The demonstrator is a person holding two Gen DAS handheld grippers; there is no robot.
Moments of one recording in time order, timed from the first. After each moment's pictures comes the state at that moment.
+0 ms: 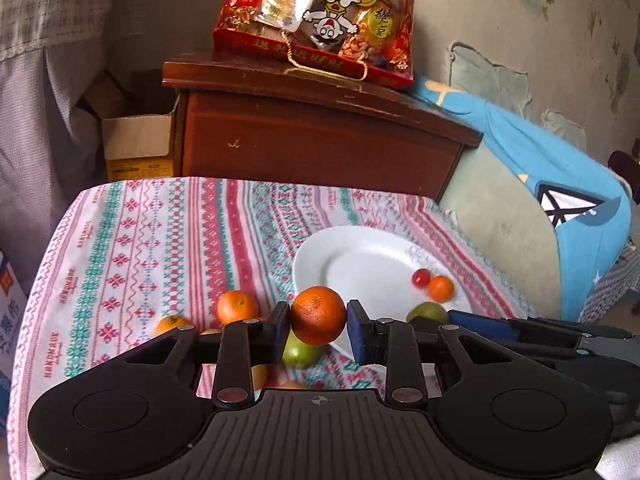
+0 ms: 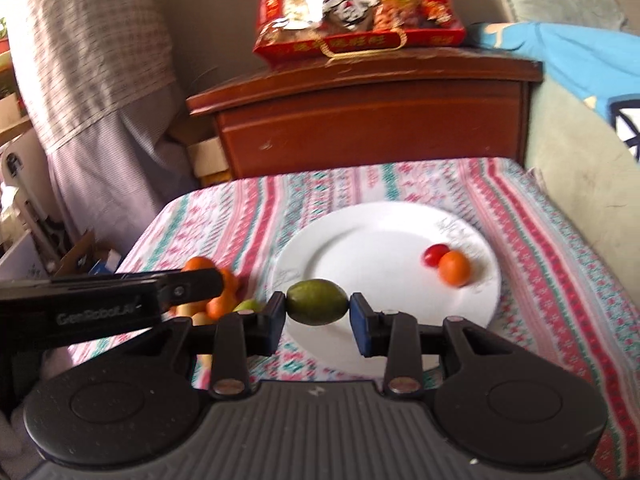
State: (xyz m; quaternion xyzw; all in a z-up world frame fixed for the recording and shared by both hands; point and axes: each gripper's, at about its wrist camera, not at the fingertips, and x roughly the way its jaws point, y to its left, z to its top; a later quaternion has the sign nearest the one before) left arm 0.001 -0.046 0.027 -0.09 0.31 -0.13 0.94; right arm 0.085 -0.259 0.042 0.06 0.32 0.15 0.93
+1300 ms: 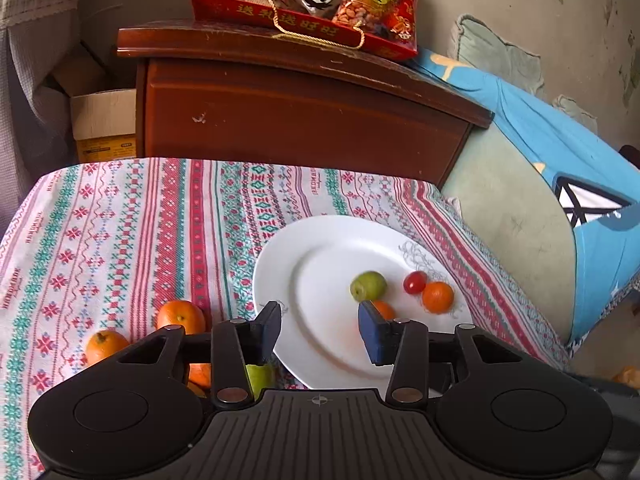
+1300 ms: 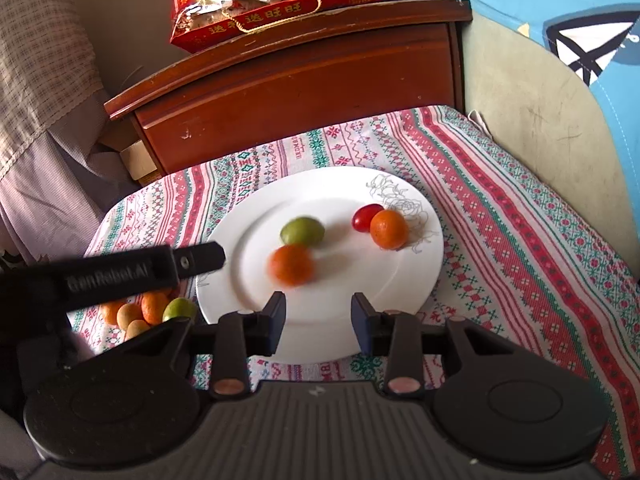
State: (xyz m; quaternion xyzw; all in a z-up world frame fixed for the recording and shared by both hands) left arm 0.049 -0.078 0.015 -0.10 0.35 -0.12 0.92; right arm 0.101 -0.287 0.019 0.11 0.38 0.08 0.92
